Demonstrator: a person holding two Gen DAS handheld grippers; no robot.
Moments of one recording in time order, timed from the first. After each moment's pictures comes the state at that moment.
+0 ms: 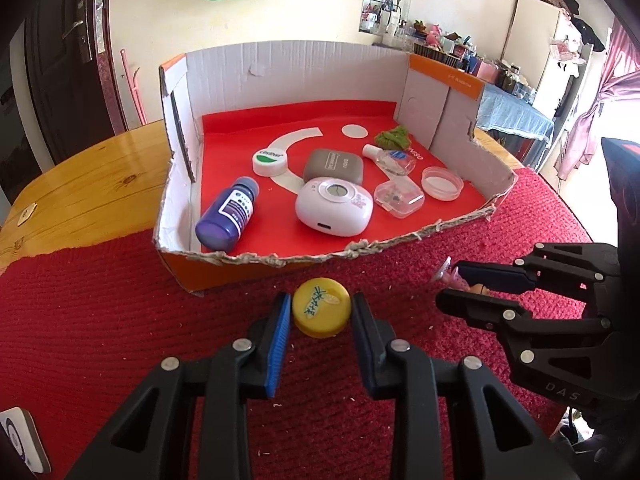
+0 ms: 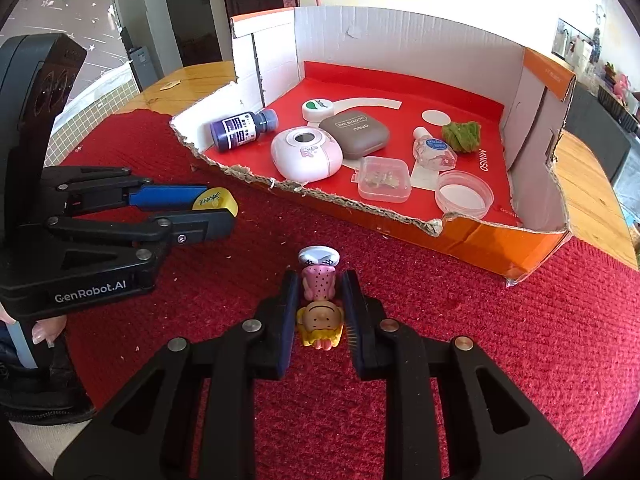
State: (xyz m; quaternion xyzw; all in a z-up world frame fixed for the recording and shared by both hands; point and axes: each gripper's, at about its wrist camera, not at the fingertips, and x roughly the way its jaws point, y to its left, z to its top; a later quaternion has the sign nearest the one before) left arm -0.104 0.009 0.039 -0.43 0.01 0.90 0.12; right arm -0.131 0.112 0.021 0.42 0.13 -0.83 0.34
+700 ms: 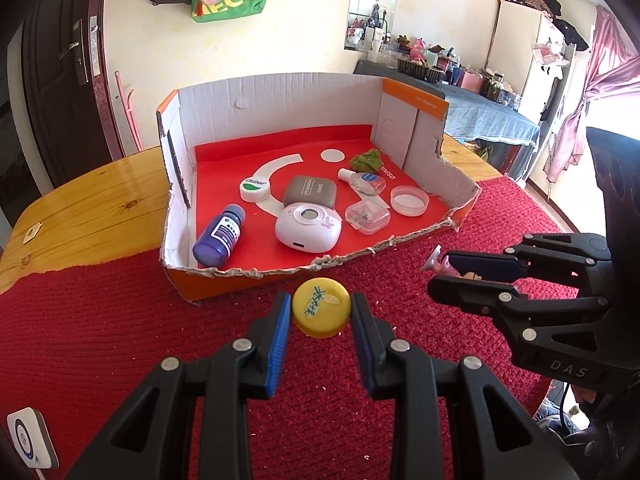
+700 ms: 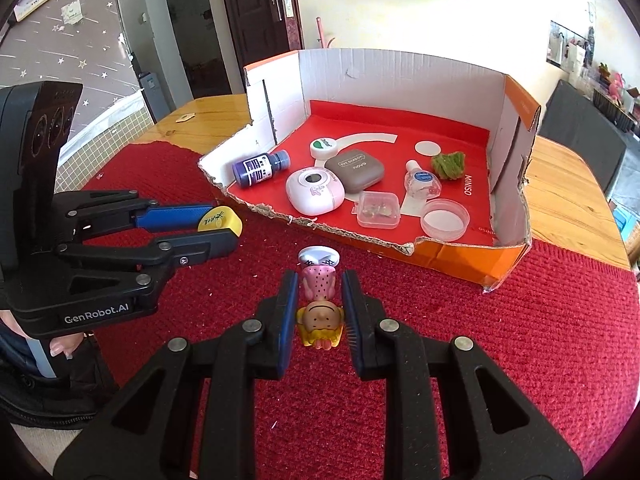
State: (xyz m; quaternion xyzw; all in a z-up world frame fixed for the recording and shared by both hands) left arm -0.086 0.018 0.061 -0.40 0.02 0.91 0.13; right arm -0.118 0.130 0.054 0.39 0.10 -0.84 0.35
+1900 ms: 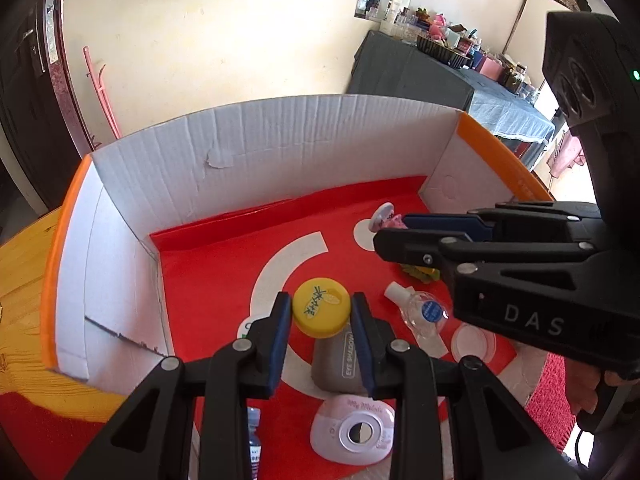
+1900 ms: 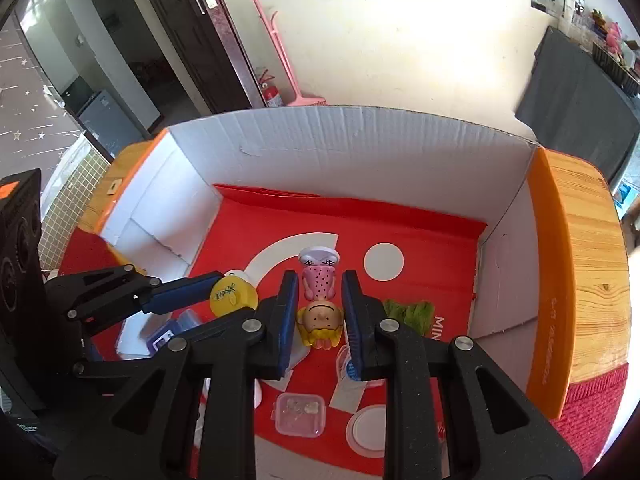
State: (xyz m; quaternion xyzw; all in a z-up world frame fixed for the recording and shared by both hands) left arm -0.276 0.026 0.074 -0.48 0.00 0.86 0.14; right arm -0.318 0.068 0.079 0.50 0.05 -0.81 0.29
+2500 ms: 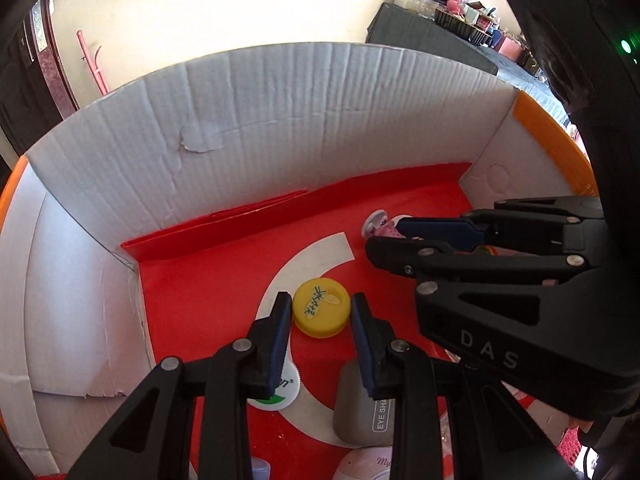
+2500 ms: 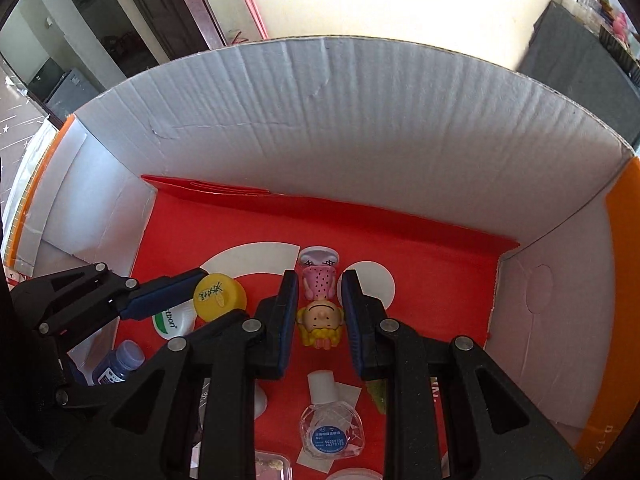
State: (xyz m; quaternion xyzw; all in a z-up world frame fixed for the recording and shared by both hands) left arm -0.315 0.030 0.044 -0.52 0.01 0.84 0.13; right arm -0.363 0.041 0.031 0.55 0.09 -0.79 0.26
